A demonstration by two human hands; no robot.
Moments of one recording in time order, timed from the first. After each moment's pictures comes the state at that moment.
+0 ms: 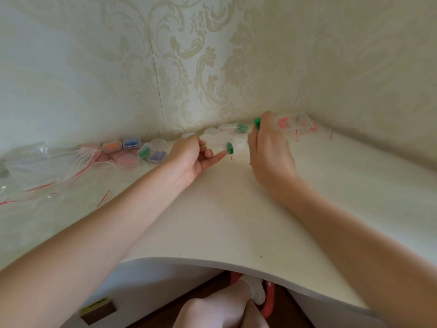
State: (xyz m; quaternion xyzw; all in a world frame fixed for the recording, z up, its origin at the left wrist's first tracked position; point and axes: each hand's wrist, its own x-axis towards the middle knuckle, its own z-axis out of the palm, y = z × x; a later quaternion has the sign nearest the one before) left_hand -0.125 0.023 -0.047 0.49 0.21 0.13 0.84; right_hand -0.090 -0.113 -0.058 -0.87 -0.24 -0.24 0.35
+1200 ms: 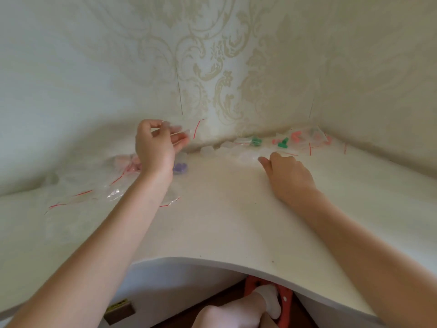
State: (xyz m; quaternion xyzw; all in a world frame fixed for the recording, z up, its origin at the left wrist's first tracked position) left_hand -0.156 0.083 -0.023 0.53 0.17 0.44 0.71; right_hand -0.079 -0.126 -0.068 -0.96 -0.20 -0.13 0.15
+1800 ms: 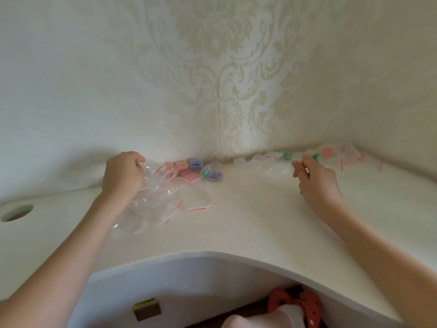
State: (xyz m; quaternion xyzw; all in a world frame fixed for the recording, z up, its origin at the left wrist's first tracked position) left_hand -0.257 0.206 -0.039 0.86 0.32 0.37 0.15; right_hand -0.090 -0.125 -0.068 -0.86 -0.22 -0.15 0.44
